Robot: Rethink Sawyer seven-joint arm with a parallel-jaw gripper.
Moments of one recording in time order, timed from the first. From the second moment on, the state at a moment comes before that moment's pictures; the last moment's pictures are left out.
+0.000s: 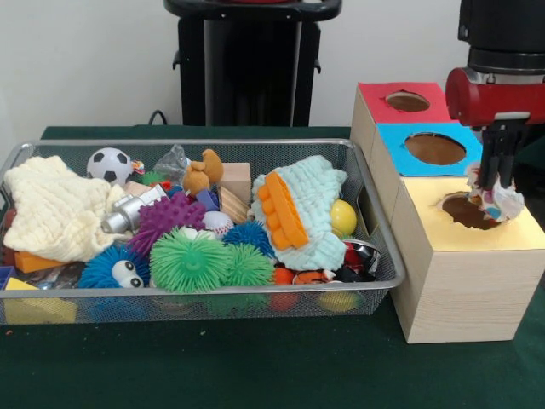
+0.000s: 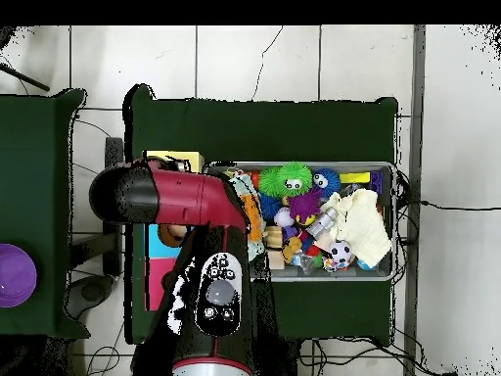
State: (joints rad) arm 0.13 -0.60 -0.12 1.46 0.23 0.47 1.54
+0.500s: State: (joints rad) arm 0.14 -0.60 -0.12 1.42 0.25 0.50 1.54
